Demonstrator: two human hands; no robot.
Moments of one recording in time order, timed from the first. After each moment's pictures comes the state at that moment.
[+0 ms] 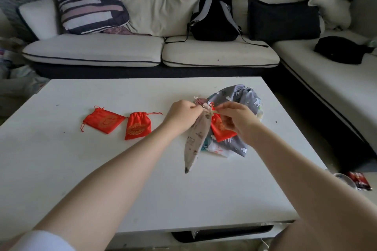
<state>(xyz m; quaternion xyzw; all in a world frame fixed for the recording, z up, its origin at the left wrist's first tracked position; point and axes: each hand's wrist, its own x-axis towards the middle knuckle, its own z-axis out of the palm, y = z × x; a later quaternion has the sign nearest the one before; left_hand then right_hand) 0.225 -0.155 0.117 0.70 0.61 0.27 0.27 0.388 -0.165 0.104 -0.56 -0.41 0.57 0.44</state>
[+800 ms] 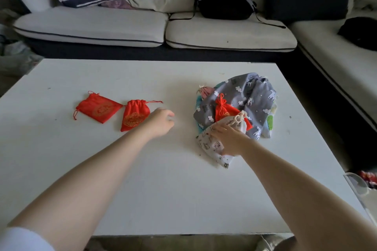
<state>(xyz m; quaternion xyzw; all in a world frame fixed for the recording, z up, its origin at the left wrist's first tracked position) 0.166 -0.097 0.026 0.69 0.66 0.08 0.28 0.401 -0.114 -0.016 -0.53 -0.81 0.10 -0.22</state>
